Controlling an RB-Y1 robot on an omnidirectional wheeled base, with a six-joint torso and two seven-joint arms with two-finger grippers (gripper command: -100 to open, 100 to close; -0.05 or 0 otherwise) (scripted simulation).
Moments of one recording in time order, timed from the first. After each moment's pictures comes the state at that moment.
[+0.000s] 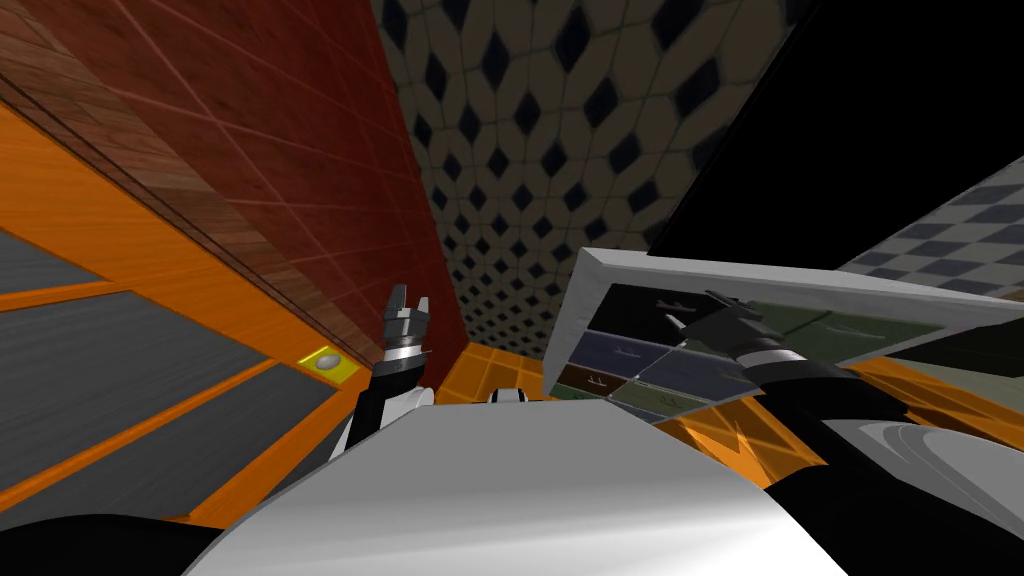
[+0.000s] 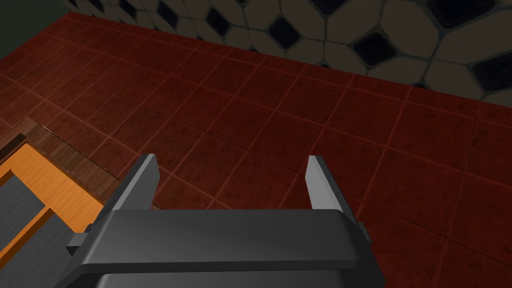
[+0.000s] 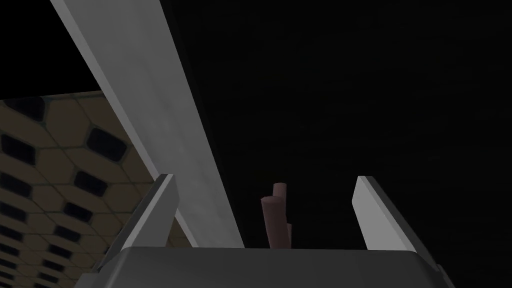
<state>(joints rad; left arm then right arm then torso) 0.54 -0.02 -0.05 -2.36 0.07 -0.35 -0.08 0.79 -0.66 -0.80 -2.17 0.97 -0.23 0.95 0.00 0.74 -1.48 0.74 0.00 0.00</state>
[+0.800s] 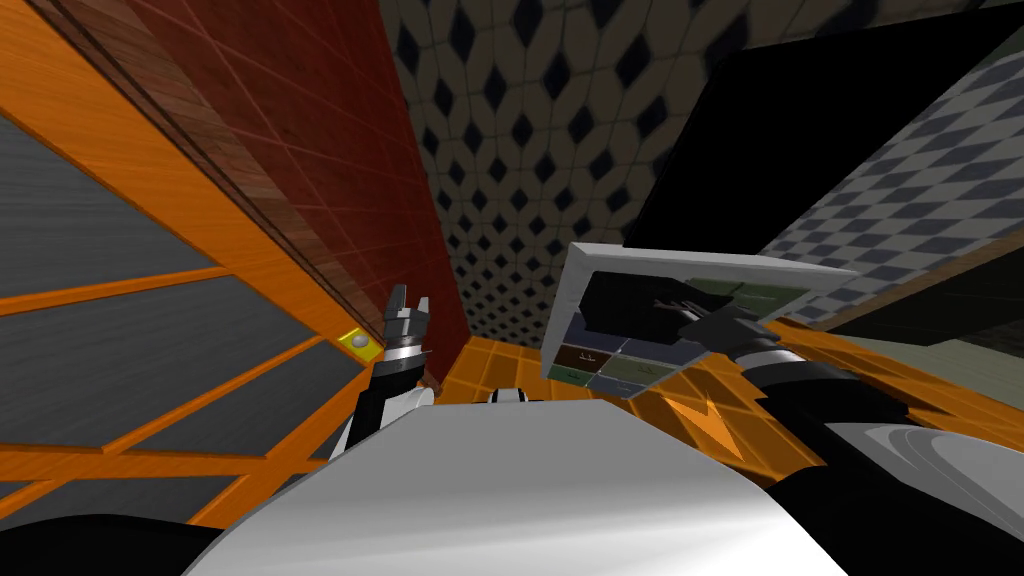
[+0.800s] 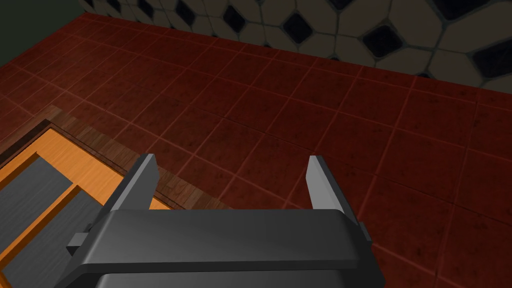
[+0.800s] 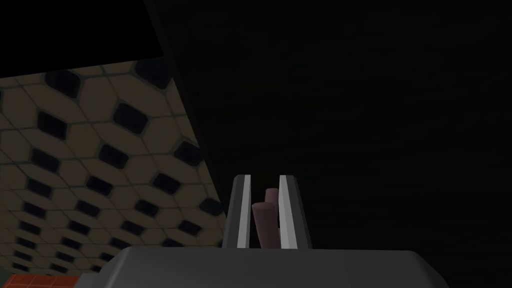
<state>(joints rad) 0.54 -0.02 -0.05 -2.36 0.07 -0.35 -0.08 0.81 -0.65 -0.81 -2.20 0.96 -0.25 0.94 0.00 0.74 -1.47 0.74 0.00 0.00</state>
